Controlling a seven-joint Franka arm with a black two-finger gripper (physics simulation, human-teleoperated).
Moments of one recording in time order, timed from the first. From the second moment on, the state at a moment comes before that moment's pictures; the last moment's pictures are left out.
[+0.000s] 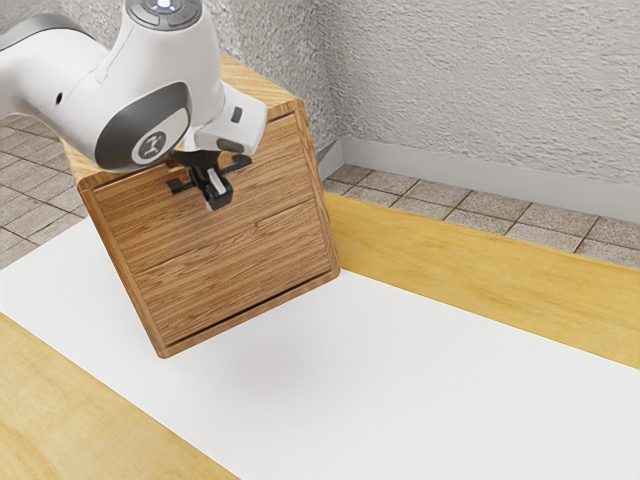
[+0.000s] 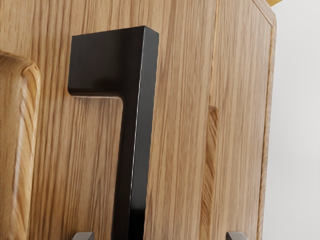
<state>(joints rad) 0.15 -0.01 -0.07 -1.62 0.51 1.89 0.33</state>
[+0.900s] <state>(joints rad) 0.19 -0.06 -0.15 -1.67 0.51 1.90 0.30</state>
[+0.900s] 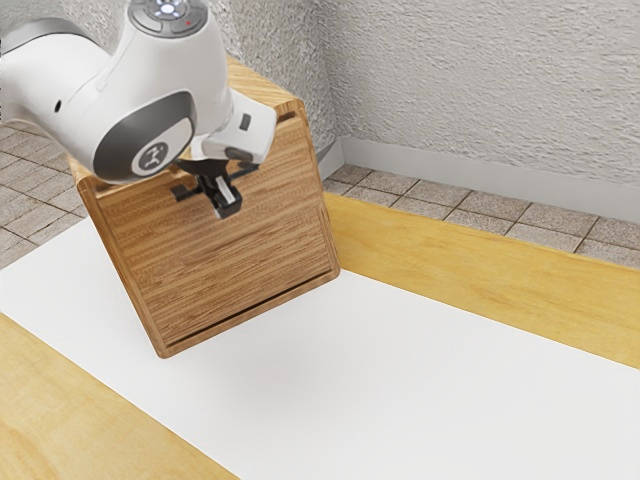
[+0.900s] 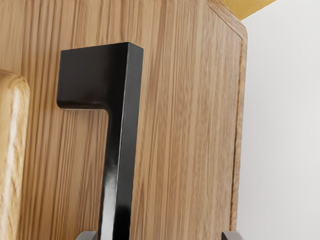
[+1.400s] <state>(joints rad) 0.17 -0.12 -0.18 -1.74 0.50 1.90 0.28</state>
